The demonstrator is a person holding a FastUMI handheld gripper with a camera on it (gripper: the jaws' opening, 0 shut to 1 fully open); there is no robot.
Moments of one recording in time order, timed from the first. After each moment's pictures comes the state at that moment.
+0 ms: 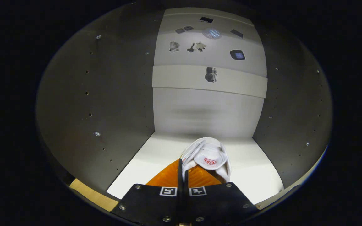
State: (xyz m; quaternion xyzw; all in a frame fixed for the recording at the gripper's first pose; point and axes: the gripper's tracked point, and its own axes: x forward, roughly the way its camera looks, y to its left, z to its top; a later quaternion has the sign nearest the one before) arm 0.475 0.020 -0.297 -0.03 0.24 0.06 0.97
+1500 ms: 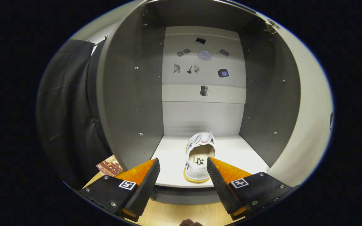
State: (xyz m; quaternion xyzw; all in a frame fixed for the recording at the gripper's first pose) arm 0.348 0.036 -0.226 -0.02 0.20 0.03 0.98
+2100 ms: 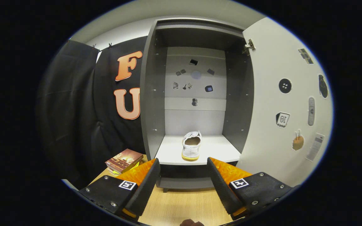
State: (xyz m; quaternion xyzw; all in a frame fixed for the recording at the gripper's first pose) arm 0.203 0.027 -0.166 -0.02 0.17 0.00 0.99
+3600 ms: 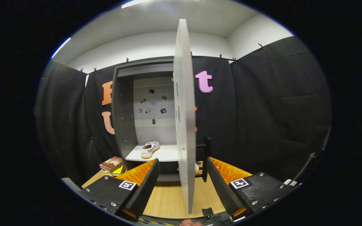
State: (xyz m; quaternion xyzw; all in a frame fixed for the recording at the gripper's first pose) arm 0.014 -0.219 -0.056 0.01 0.10 -0.06 0.99
